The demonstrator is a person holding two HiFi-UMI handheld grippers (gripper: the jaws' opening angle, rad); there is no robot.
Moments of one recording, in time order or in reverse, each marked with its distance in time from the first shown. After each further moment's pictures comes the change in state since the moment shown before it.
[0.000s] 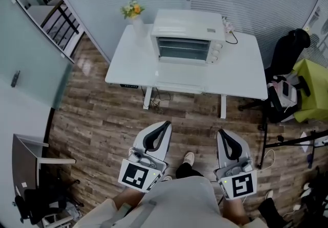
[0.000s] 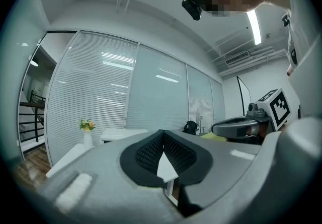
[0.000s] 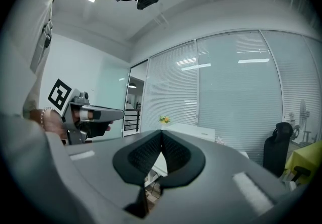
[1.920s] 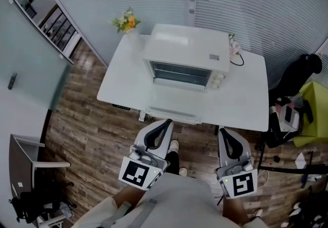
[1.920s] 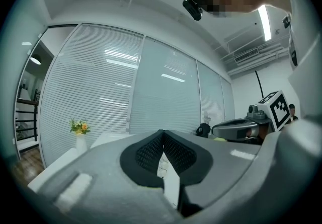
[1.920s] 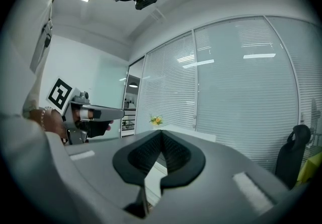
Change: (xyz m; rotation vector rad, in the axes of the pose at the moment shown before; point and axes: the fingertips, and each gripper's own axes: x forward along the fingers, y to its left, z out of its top) left arm 0.180 0.080 -0.004 -0.018 -0.016 0.051; right arm 0.151 -0.137 -0.013 -0.009 -0.001 0.053
